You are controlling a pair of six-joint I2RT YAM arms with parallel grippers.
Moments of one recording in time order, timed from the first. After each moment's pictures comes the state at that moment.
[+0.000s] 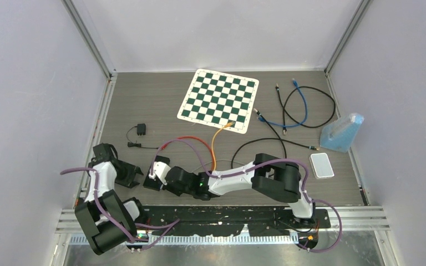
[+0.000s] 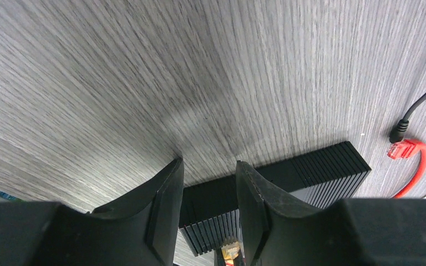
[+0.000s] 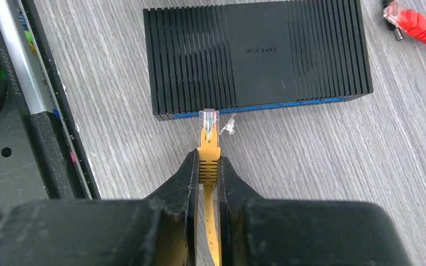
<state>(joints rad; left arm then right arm) 0.49 1.09 0.49 -0.73 0.16 -0.76 1.37 2.04 1.23 0.21 0.19 0.02</state>
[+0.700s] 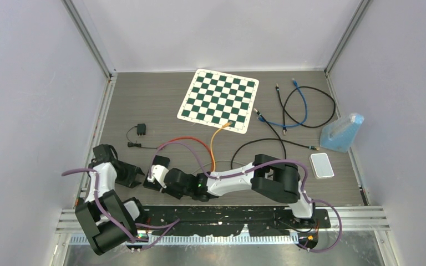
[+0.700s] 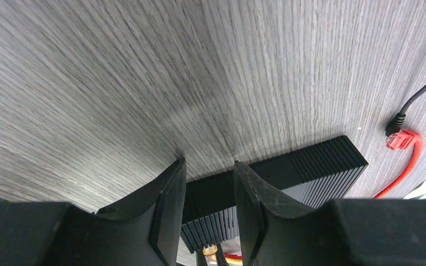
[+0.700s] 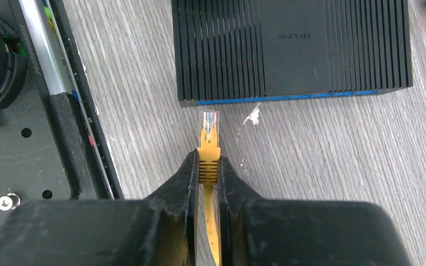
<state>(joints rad) 0.50 1.09 0.48 -0.73 0.19 -0.77 1.38 2.04 1.24 0.14 0.14 0.03</state>
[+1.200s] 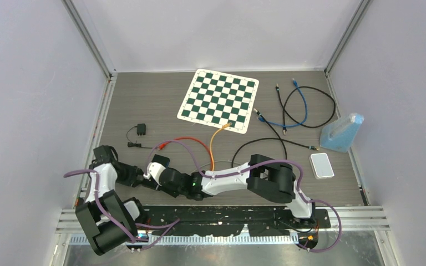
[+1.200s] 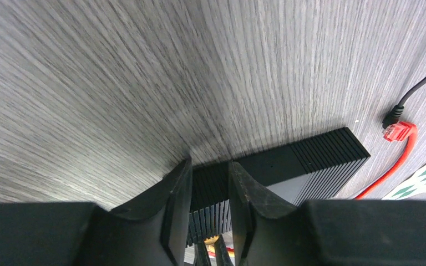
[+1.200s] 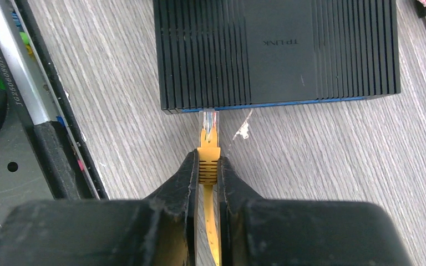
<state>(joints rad) 0.50 1.08 0.46 -0.72 0.23 -0.79 1.38 2.09 1.35 0.07 0.20 0.07</state>
